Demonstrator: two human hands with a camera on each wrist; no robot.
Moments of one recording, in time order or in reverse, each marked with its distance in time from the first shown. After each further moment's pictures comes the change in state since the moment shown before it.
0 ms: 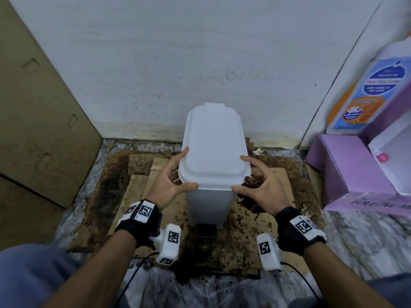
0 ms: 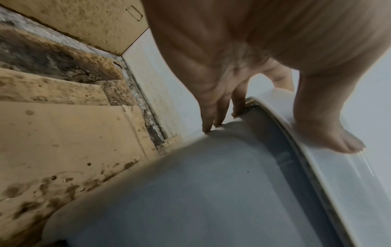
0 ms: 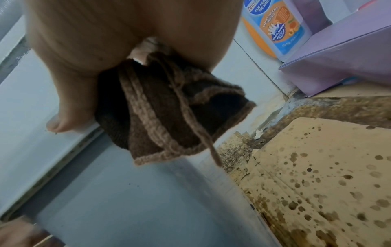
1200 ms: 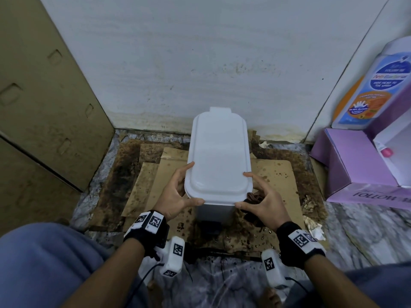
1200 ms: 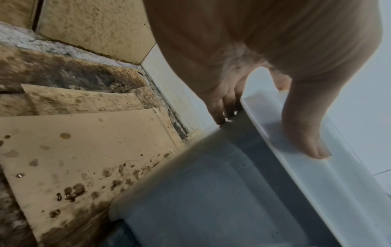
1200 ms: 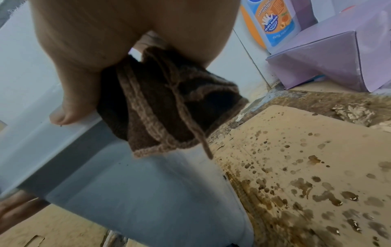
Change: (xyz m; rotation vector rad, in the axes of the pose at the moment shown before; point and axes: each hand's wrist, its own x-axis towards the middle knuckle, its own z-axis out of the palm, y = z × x) left_hand -0.071 -0.031 0.001 0.071 0.025 -0.047; right_hand -0.066 0.024 0.028 -0.060 -0.053 0.067
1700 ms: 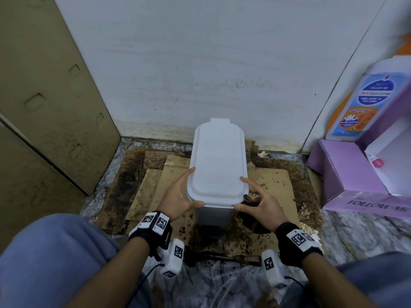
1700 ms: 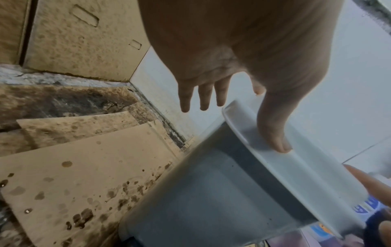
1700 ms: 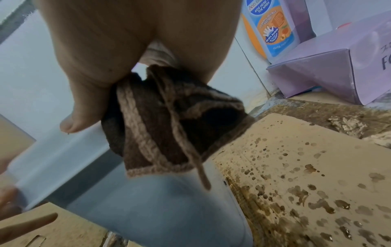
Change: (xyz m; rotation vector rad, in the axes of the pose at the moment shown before) left_hand -0.013 0.010 -0.005 0.312 0.050 0.016; right_hand -0.013 -0.015 -0.004 -0.126 -0.065 -0.006
